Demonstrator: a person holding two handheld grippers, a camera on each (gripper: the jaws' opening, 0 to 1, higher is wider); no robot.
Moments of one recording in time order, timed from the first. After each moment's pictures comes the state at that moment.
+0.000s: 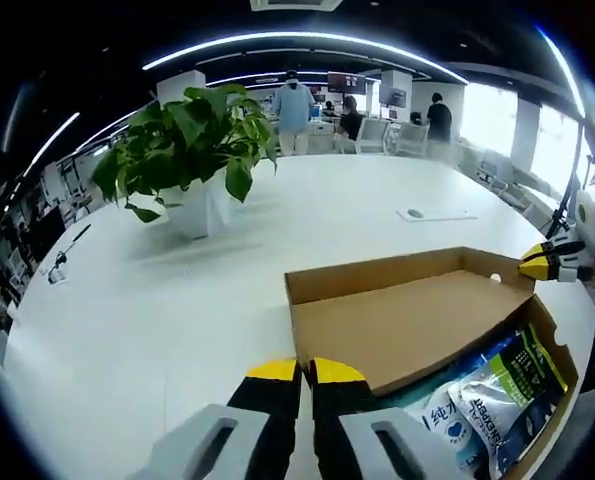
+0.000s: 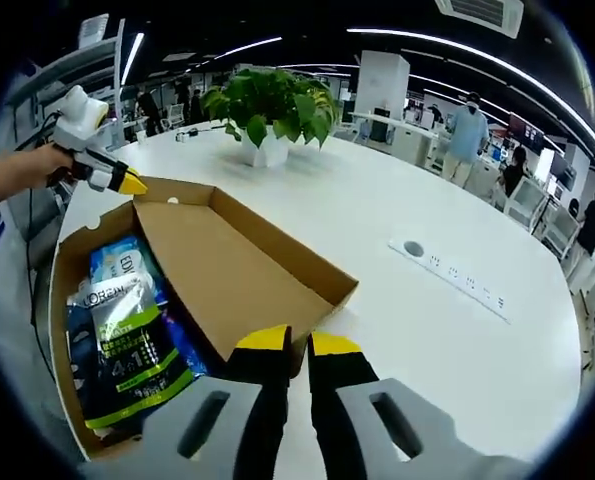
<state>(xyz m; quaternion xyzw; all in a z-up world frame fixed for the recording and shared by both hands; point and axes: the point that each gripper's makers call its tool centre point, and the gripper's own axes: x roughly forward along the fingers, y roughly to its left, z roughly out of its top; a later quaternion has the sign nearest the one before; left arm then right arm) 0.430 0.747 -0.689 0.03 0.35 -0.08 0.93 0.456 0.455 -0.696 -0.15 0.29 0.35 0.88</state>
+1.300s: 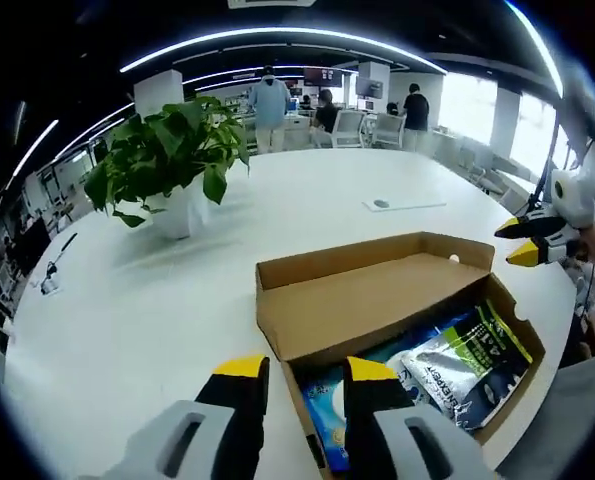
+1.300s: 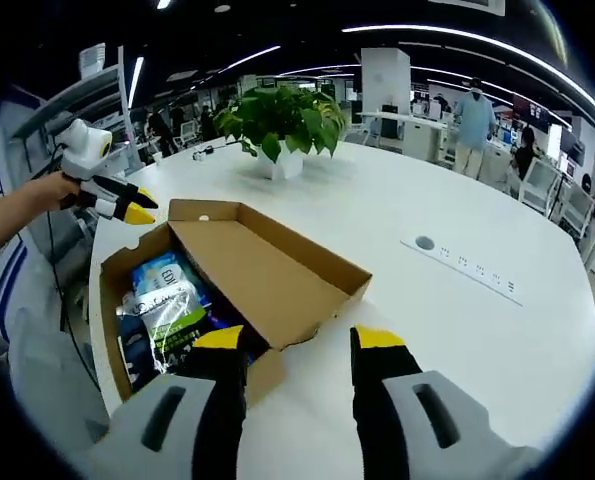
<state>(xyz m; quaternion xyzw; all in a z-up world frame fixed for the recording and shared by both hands) 0.380 0.723 -0.664 0.04 0.37 -0.13 0.92 0.412 0.443 -0.661 -0.10 0.30 0.39 0.86</state>
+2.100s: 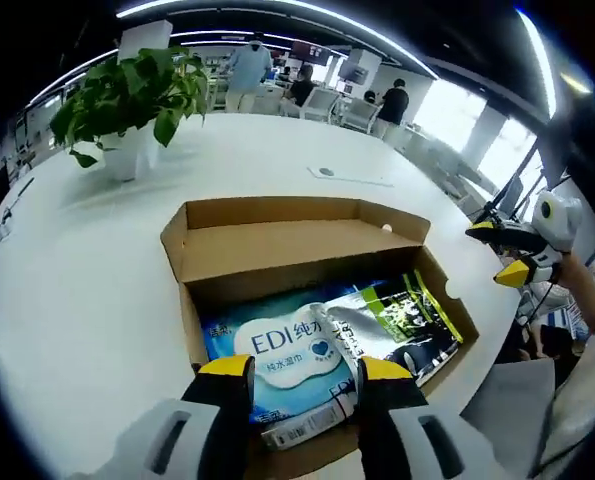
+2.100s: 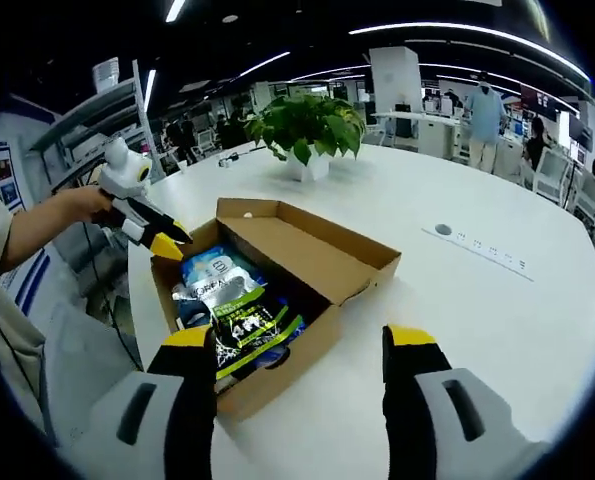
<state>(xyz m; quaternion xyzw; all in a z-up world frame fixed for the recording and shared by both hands) 0.323 0.667 -0.692 -0.07 0.44 -0.22 0.87 0.343 0.437 -0.647 -0.05 0.30 0.42 0.86</state>
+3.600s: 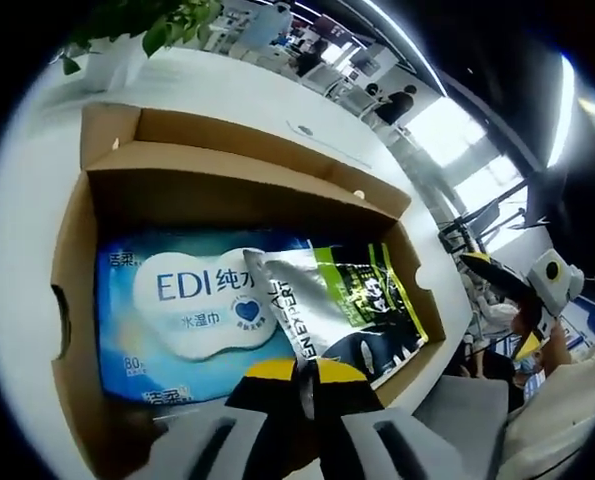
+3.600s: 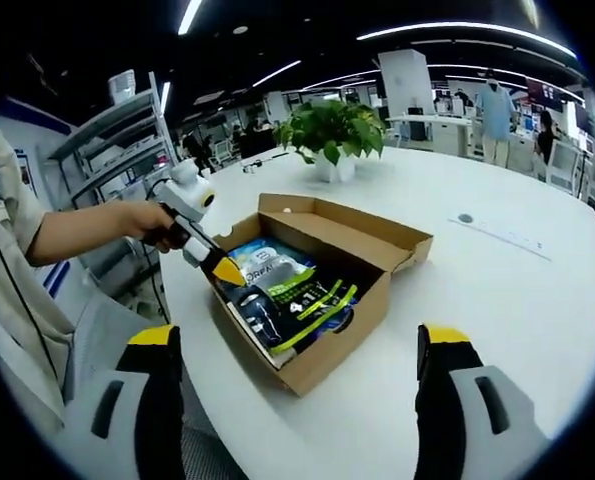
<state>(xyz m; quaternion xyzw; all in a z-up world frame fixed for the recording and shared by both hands) 0.298 0.609 -0.727 -0.19 0.49 -0.26 0.81 0.285 0.450 -0.648 -0.02 0.29 0.46 0.84</state>
